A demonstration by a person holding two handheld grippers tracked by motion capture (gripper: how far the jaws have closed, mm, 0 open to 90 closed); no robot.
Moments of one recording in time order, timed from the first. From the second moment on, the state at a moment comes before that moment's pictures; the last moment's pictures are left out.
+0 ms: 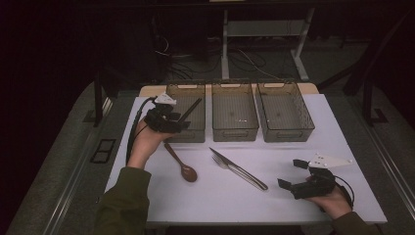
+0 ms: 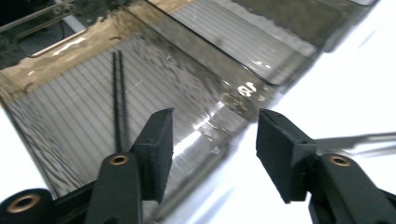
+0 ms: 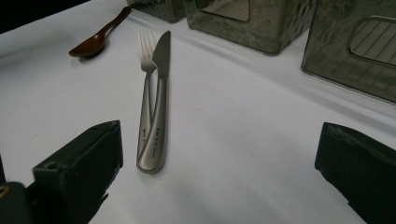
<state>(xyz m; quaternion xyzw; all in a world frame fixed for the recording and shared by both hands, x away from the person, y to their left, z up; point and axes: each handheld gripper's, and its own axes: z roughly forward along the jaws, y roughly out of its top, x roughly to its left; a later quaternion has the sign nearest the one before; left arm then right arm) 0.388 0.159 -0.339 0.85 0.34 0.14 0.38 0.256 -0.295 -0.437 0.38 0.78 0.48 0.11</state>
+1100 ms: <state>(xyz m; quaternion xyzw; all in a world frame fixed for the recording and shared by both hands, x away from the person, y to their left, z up) 0.362 0.181 -0.411 0.86 0.35 0.15 0.34 0.256 -0.295 -0.437 0.38 0.78 0.48 0.11</state>
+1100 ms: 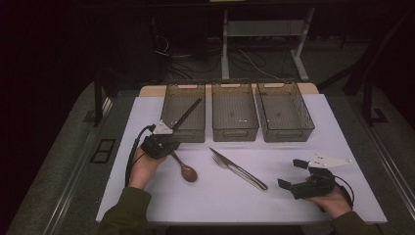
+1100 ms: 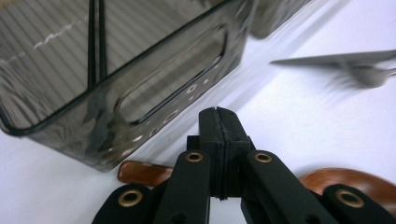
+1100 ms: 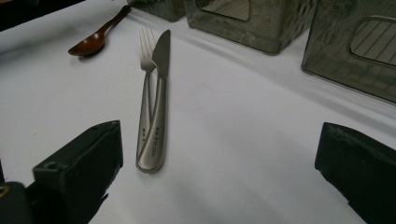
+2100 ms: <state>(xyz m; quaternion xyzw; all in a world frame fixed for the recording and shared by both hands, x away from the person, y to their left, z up) 0.379 0.184 -0.436 0.87 0.37 0.17 0.27 0.257 -0.295 -0.437 0.38 0.78 0.48 0.11</state>
